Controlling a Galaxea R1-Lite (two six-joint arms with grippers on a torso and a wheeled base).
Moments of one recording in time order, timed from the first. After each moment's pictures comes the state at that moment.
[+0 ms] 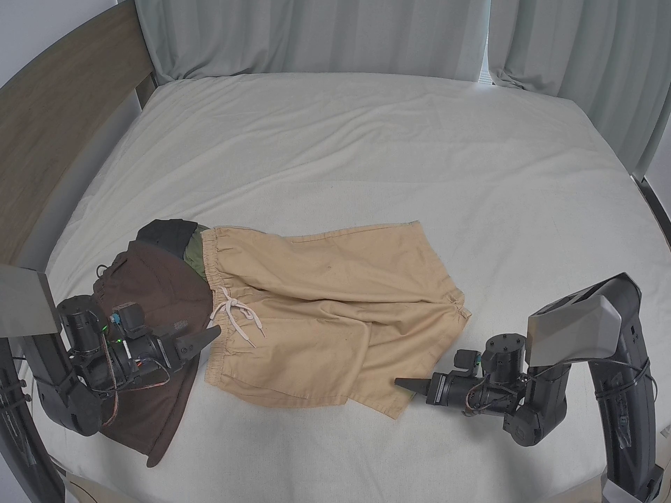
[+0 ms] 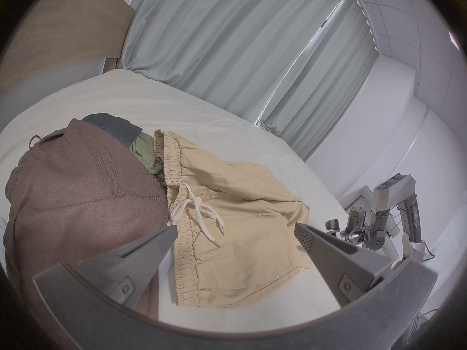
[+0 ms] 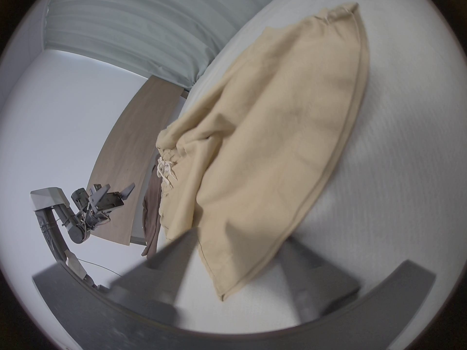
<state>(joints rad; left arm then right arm) 0.00 2.10 -0.27 -1.55 -0.60 -0.23 0.41 2.55 -0.55 -1.54 0.47 0.65</state>
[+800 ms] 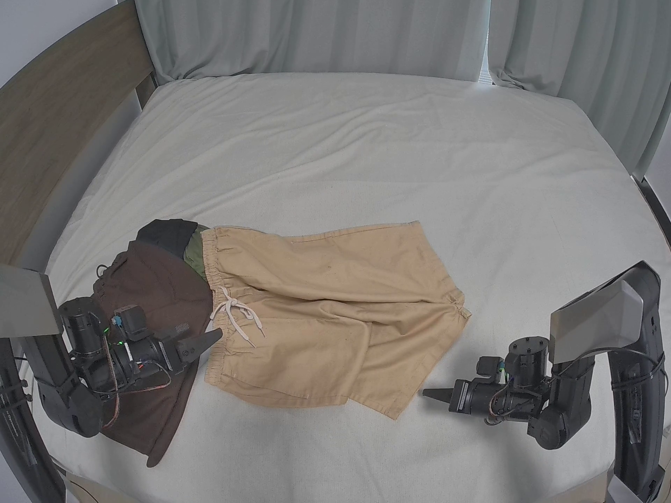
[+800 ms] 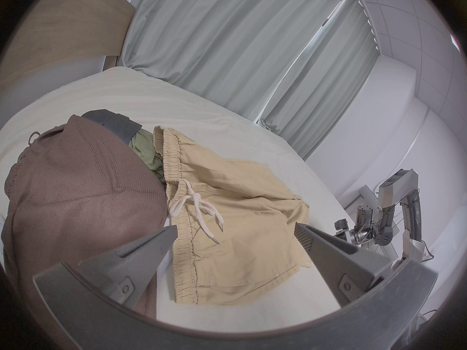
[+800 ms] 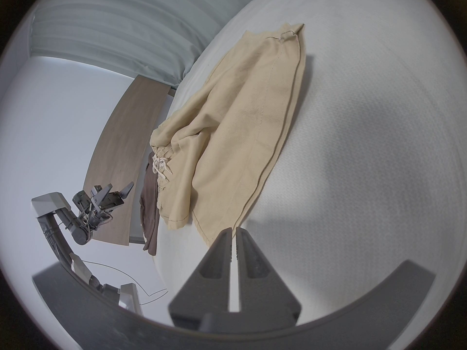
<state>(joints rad) -0.01 2.11 -0.26 -1.55 -0.60 -0.23 0.36 2.46 -0.37 -1.54 0.47 0.64</state>
